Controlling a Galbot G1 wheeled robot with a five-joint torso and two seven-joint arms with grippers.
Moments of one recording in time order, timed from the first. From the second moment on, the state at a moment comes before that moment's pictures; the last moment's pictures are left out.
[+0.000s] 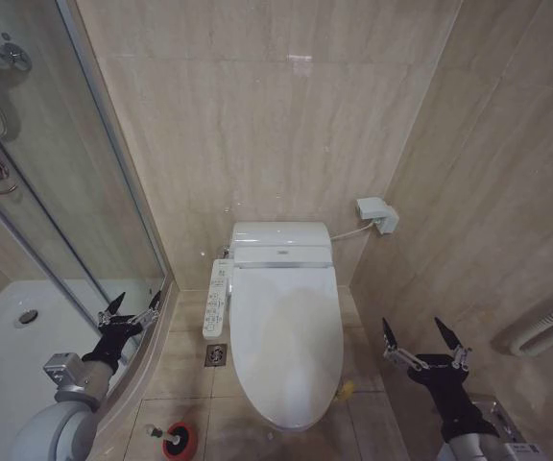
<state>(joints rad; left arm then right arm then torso) 1.42 -1.21 -0.75 -2.03 -0.52 0.15 0.08 -1.91 1.49 0.76 2.43 0.20 0.05 -0.03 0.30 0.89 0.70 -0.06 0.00</state>
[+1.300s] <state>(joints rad) 1.05 -1.03 -0.48 -1.54 -0.59 -0.08 0.17 -1.91 1.49 0.76 2.43 0.20 0.05 -0.03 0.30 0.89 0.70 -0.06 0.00</state>
